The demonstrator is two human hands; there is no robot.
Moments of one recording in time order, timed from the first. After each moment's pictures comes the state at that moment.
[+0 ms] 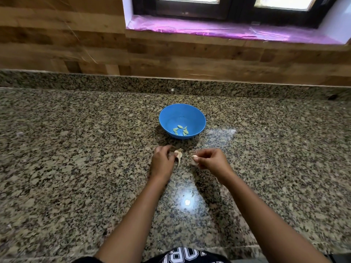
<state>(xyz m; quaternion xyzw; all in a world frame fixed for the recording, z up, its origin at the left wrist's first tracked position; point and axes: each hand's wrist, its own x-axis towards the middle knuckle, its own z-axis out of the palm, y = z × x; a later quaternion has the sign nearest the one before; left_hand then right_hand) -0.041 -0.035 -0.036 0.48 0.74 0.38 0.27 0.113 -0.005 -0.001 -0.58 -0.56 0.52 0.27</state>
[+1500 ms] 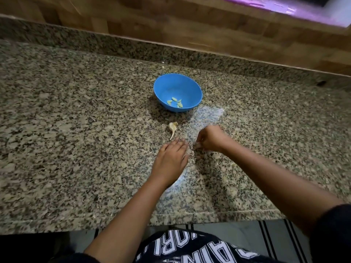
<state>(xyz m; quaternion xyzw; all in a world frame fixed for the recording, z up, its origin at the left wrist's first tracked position) -0.004 -0.090 -0.072 0.72 0.65 0.18 0.13 0.122 0.002 0.016 -0.56 -0.80 0.20 -0.09</state>
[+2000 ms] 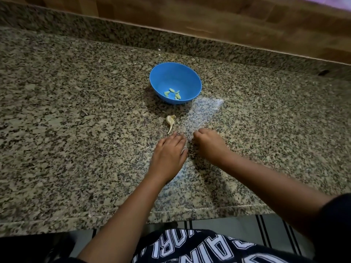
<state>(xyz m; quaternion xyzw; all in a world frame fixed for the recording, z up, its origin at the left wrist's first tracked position) -0.003 -0.088 -0.074 0.73 0.65 0.19 0.13 0.130 -0.028 -0.020 -0.44 -0.90 0.03 0.01</state>
